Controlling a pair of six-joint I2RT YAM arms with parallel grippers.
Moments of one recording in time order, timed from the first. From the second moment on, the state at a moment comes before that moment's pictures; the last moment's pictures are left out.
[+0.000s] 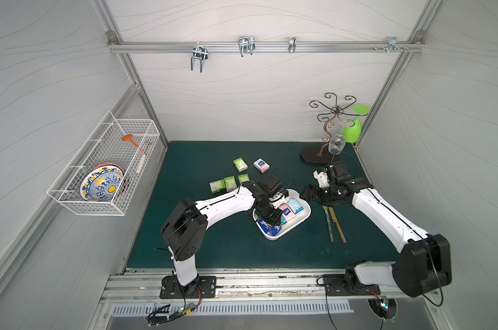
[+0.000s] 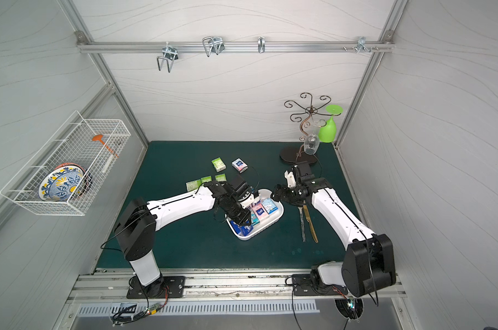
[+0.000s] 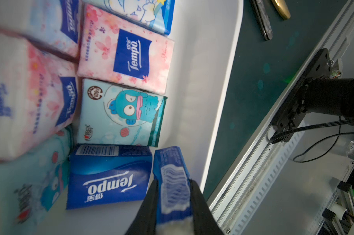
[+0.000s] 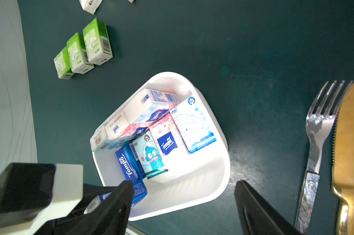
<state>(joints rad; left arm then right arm) -0.83 1.79 1.34 -0.81 0.38 -0.15 0.33 1.32 1.03 -0.77 -0.34 0.38</state>
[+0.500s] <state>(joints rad) -0.75 1.75 1.35 -0.87 0.30 -0.13 0.35 1.32 1.02 -0.77 -0.34 0.38</state>
